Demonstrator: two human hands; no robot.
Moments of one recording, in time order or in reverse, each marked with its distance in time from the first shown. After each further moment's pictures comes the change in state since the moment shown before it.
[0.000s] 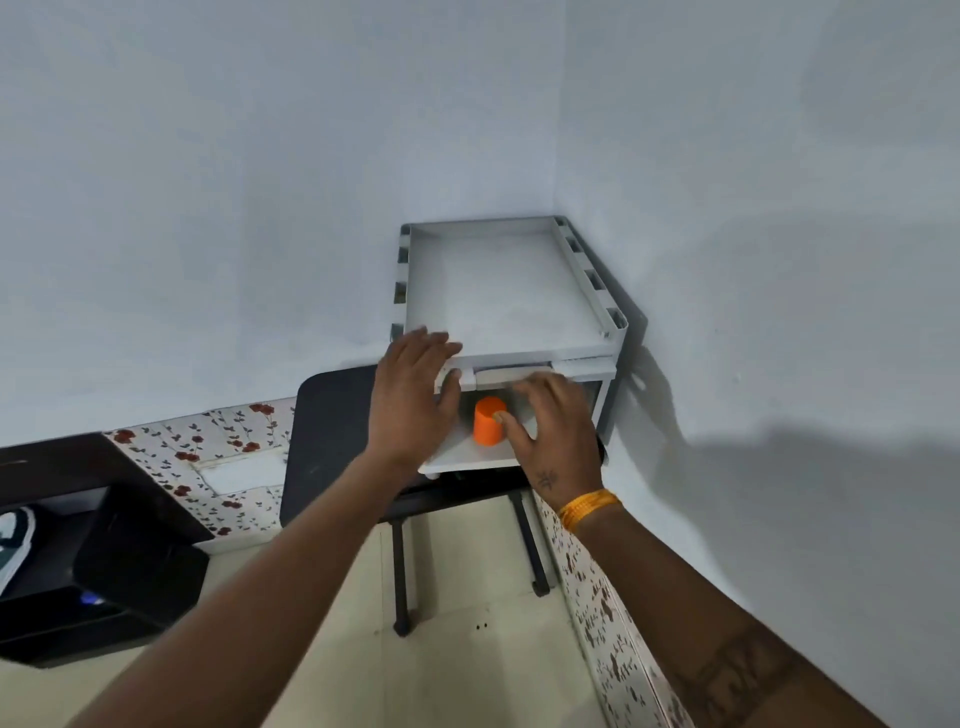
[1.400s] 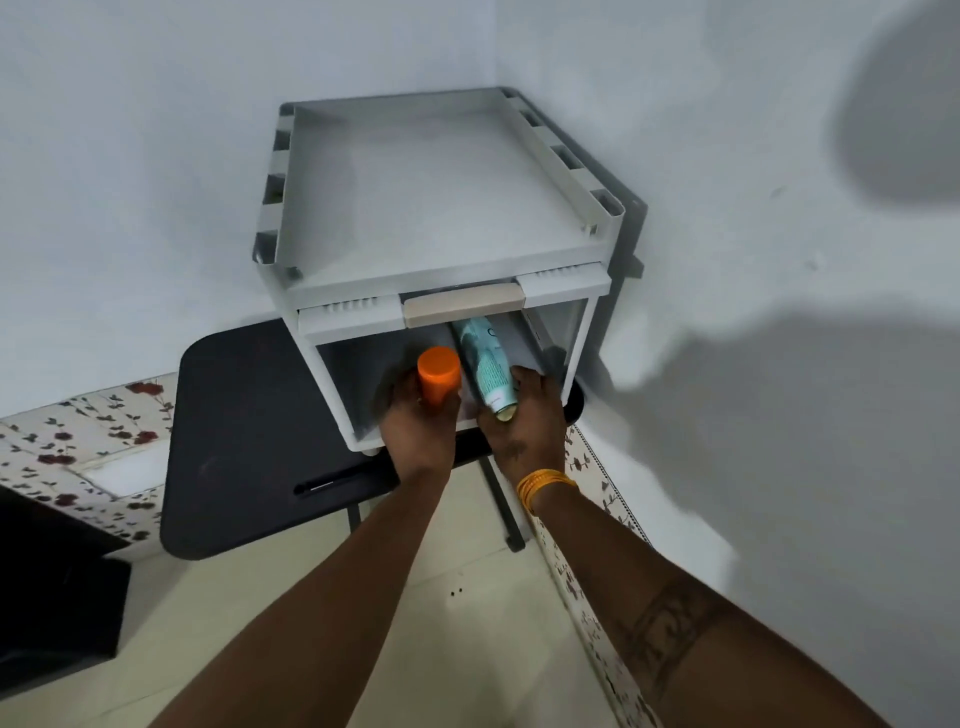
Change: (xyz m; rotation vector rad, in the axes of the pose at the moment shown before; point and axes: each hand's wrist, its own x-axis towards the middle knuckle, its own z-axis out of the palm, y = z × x) left_hand -0.086 -0.056 0.215 -0.313 -0.056 -0.678; right_hand -0.046 0.103 0.120 0.081 -0.077 0.554
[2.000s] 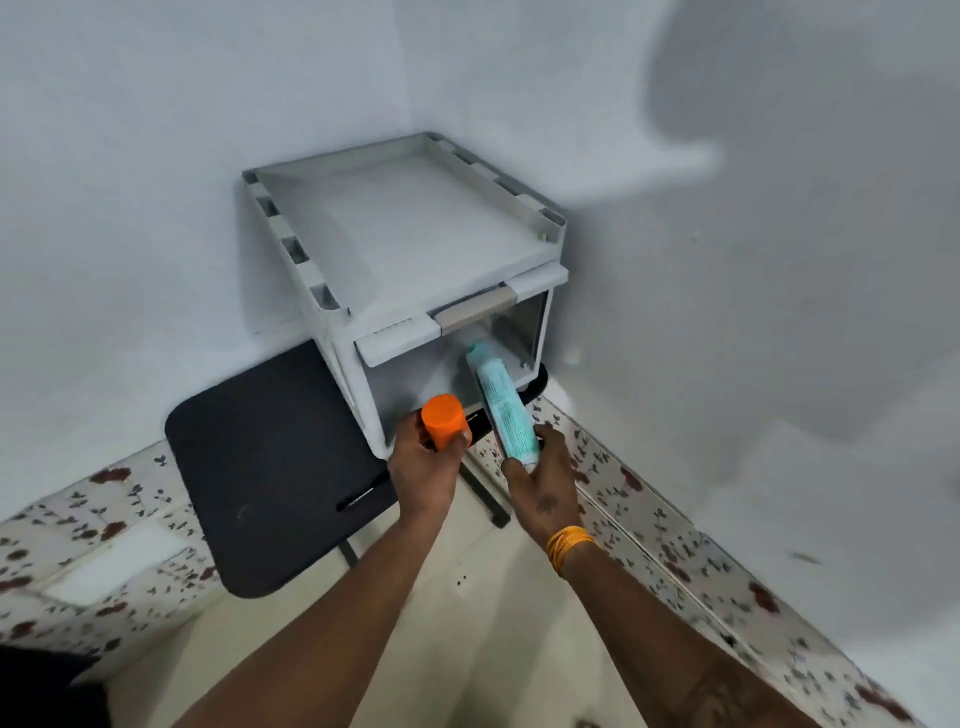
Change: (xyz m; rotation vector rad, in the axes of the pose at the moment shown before) left_hand -0.036 0.010 -0.112 -0.250 -0.430 -0.085; right_hand -0.146 -0.069 -0.011 0.157 0.165 0.390
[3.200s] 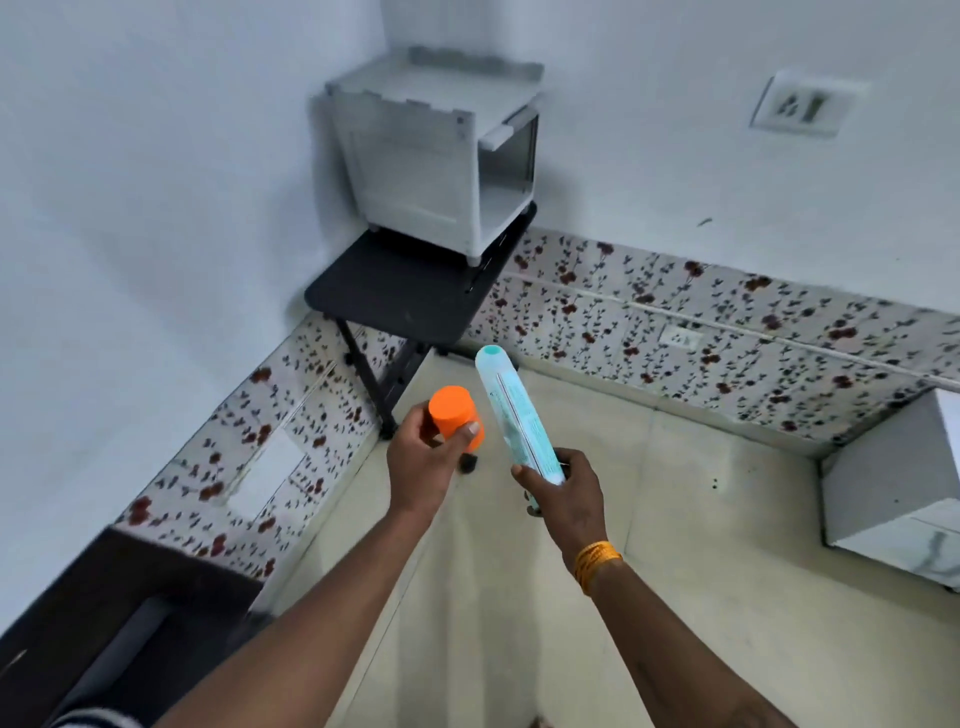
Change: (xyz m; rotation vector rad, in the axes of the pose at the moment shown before) left_hand -0.169 -0.109 -0.556 0.025 -0.615 0.143; right_hand -0.568 -0.136 0.290 0.423 0.427 0.444
